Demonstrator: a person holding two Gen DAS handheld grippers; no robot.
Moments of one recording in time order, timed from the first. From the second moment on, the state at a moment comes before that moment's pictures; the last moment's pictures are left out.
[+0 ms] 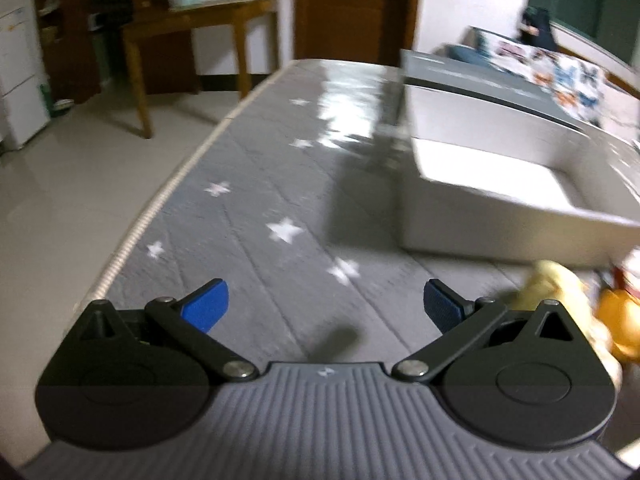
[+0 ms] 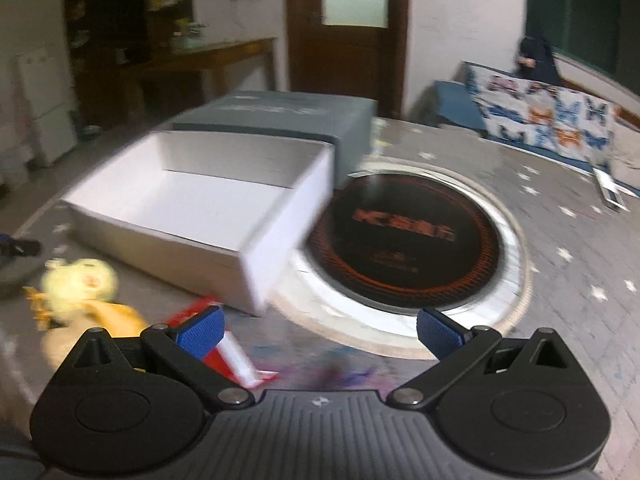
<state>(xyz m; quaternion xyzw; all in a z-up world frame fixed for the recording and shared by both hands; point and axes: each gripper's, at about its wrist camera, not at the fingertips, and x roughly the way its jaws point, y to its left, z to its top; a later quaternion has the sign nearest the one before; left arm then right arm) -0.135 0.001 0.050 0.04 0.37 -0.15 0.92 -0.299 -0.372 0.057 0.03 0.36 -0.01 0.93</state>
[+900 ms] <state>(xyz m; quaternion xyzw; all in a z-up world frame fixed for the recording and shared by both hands) -0.168 -0.051 0.039 0.07 0.40 -0.29 0.86 -0.250 -0.261 0.073 0.03 0.38 0.24 0.89</state>
